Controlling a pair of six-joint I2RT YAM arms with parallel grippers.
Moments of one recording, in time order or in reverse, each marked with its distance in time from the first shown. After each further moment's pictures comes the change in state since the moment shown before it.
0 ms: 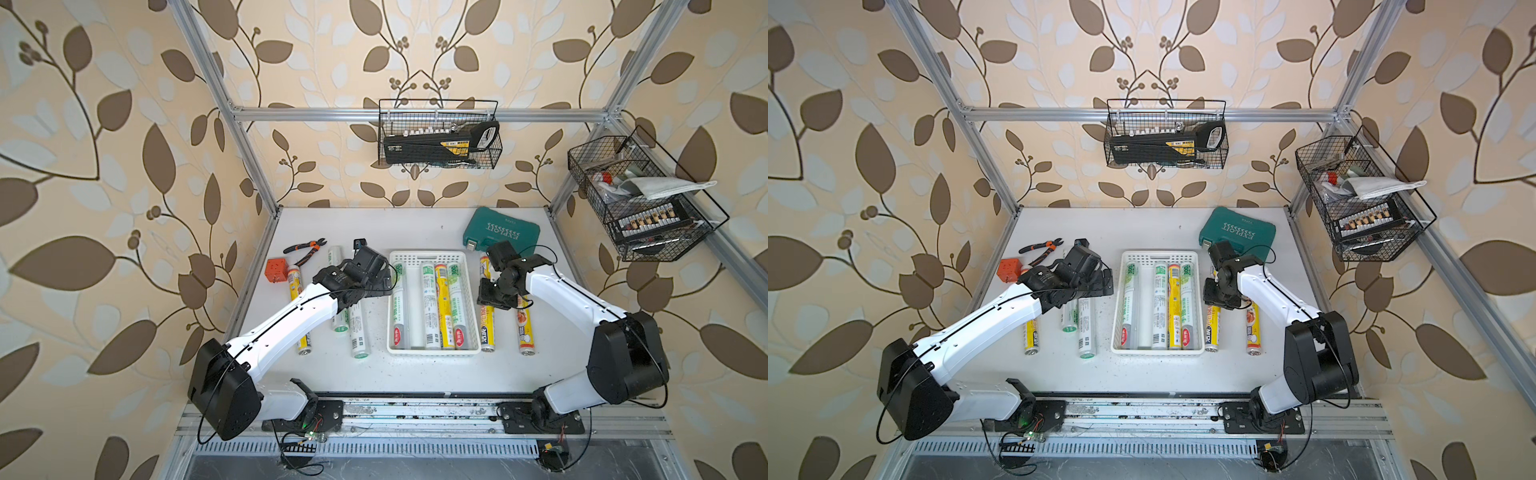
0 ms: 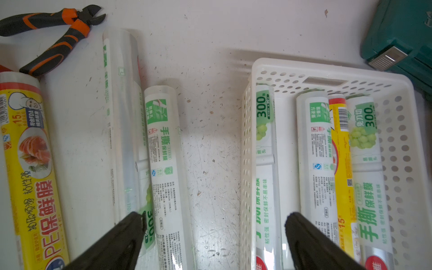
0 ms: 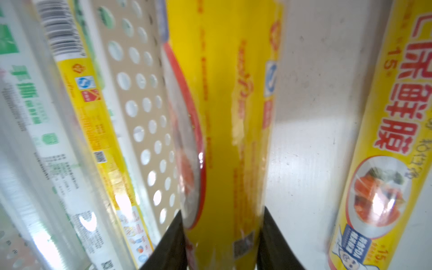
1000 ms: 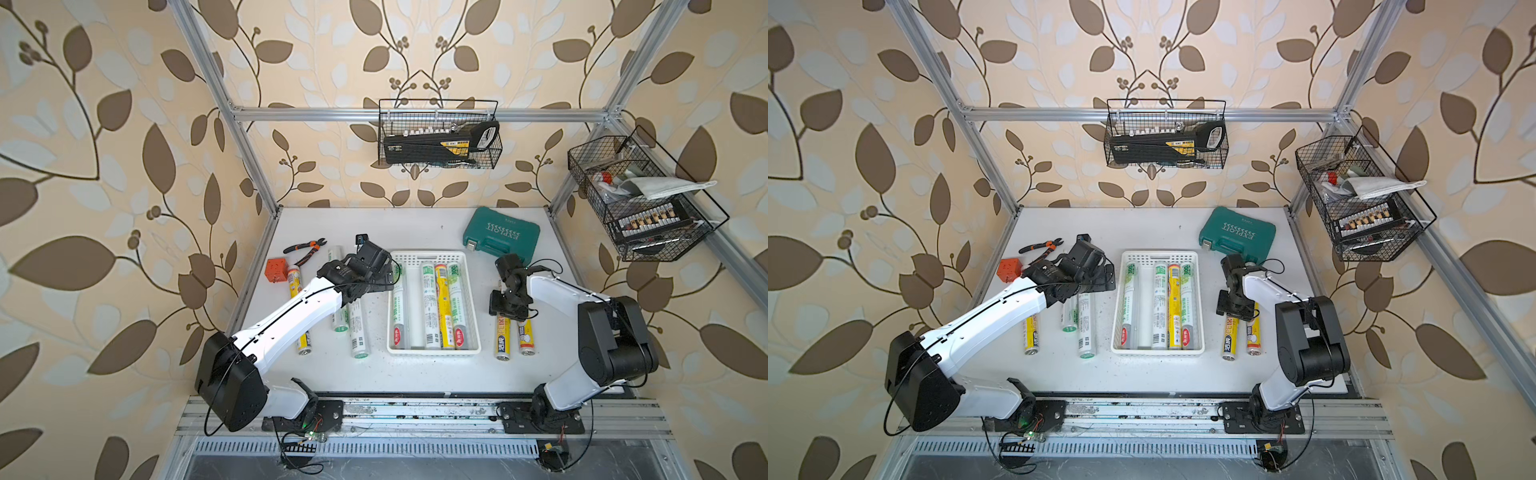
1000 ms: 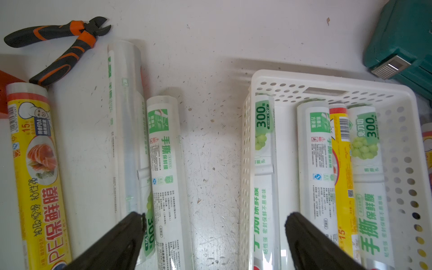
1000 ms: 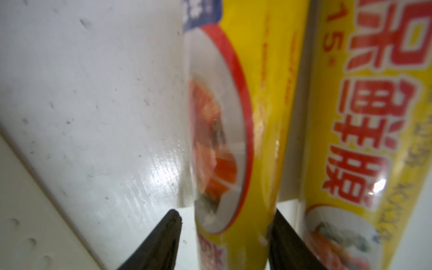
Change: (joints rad) left arm 0.000 0.056 0.061 -0.016 -0.025 0.000; right arm -0.142 0.111 -0.176 0.158 0.107 -0.072
